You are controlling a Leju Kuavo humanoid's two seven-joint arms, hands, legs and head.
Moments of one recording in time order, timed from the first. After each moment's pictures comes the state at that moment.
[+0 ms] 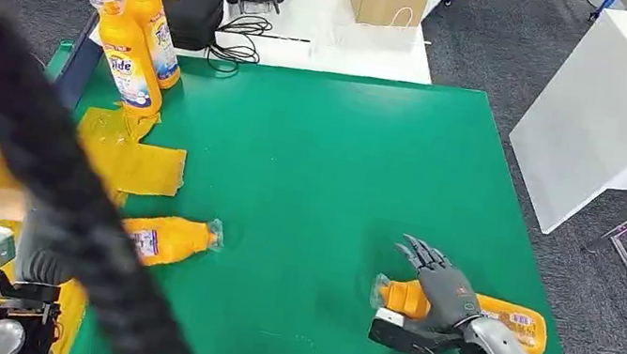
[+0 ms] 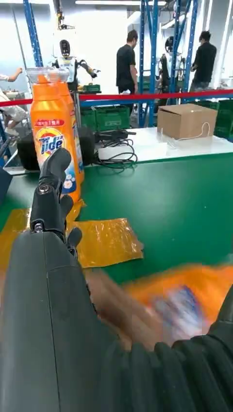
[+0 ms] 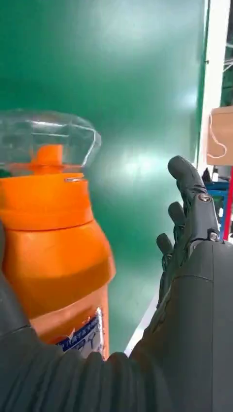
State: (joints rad) left arm -0.01 -0.08 0.11 -1.47 -0.01 -0.11 -0.45; right arm 0.00 -0.40 0.25 -1.46 0.92 -0.04 -0.16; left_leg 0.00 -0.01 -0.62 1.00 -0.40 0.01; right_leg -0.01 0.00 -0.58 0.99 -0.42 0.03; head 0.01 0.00
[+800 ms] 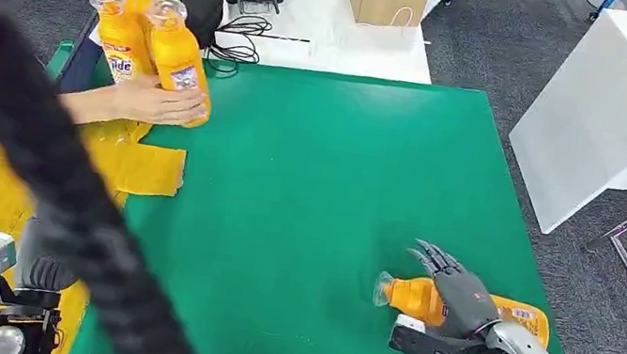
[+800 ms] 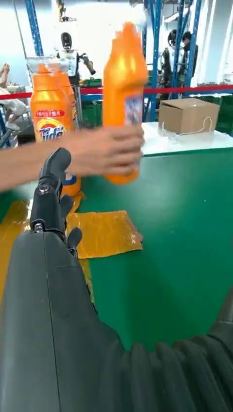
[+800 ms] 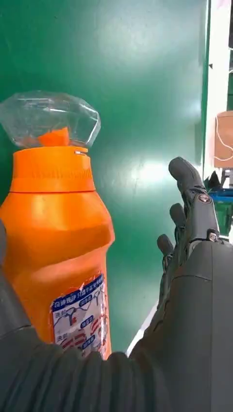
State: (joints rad) left arm 0.01 -0.09 0.11 -1.47 0.00 -0.10 -0.45; right arm 0.04 -0.47 0.22 -1.52 0.82 0.02 -0.20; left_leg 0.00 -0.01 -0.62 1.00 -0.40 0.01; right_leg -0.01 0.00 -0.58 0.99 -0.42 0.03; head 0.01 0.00
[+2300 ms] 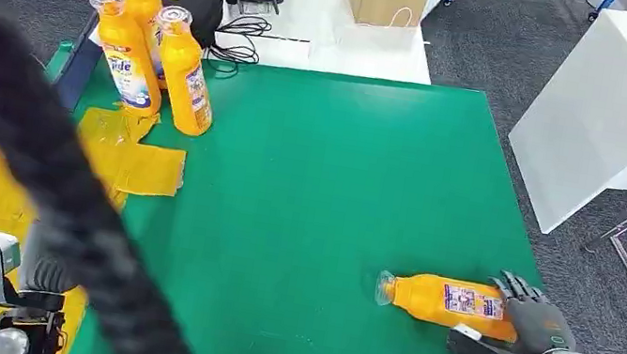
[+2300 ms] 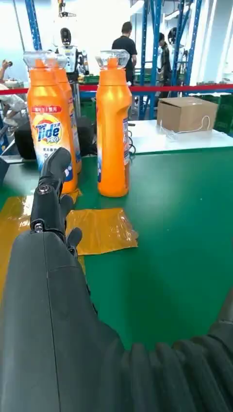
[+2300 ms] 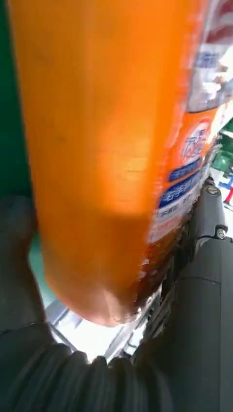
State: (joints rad) left arm 0.02 -0.10 0.10 -1.47 0.00 -0.10 -0.44; right arm 0.15 -0.56 0.05 -1.44 1.06 0.02 0.05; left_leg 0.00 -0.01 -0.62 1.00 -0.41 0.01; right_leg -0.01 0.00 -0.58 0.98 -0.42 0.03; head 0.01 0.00
